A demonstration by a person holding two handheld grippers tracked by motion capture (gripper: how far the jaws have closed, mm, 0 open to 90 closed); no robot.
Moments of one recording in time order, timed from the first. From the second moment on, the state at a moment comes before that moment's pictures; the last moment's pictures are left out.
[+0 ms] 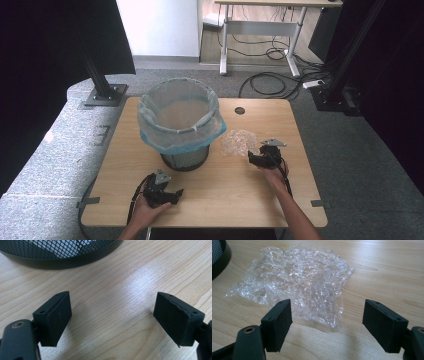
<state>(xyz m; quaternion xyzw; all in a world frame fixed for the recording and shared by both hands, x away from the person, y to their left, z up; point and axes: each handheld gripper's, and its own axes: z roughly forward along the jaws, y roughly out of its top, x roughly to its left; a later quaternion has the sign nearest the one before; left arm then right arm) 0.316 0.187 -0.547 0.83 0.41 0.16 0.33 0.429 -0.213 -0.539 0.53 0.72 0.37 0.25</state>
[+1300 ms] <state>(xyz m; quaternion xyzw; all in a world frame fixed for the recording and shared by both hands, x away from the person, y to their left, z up) 0.316 0.186 -0.547 0.83 0.42 0.16 0.33 0.447 -0.223 -0.546 0.50 0.74 0.38 0.23</state>
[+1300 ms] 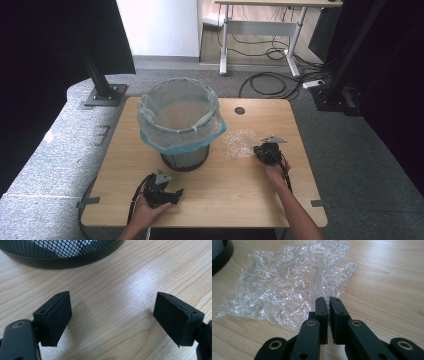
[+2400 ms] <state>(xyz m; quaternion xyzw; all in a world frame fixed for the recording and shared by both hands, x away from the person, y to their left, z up) 0.316 0.186 -0.547 0.83 0.42 0.16 0.33 0.410 -0.231 -0.456 0.48 0.66 0.52 0.25</state>
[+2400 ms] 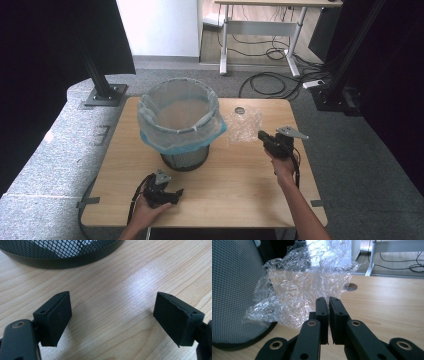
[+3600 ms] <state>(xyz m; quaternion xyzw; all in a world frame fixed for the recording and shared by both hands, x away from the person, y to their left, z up) 0.316 0.186 -0.547 0.83 0.42 0.16 0.33 0.388 -0.238 -0.409 0.45 0.62 0.60 0.25</state>
